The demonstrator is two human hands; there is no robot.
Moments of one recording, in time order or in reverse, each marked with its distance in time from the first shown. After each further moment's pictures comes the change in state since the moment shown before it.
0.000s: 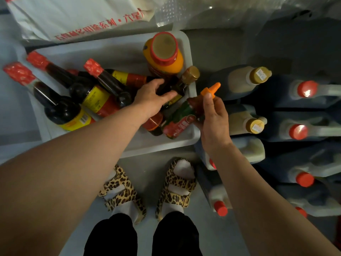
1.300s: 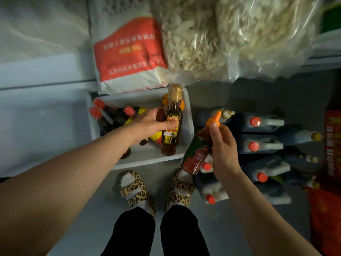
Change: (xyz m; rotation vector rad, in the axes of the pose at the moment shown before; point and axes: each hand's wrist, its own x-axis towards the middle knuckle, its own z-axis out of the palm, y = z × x) left_hand -0.160 0.112 -0.139 -0.080 -0.287 0.069; right_hand -0.153 -0.139 0.019 -0.059 0.020 -0.086
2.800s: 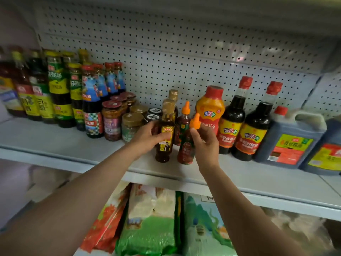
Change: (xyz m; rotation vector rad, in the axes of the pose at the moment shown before) left_hand -0.424 0.578 -0.246 -0.015 0.833 0.790; right_hand -0.226 -0.702 0.180 -0.020 -0.293 -1.075
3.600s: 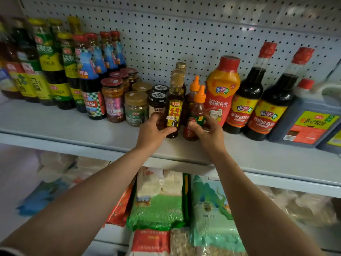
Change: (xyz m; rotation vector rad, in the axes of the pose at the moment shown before) left_hand 0.007 -0.063 0.029 0.183 0.241 0.075; right_hand 0.006 0.044 0.000 -0.173 -0.148 0.012
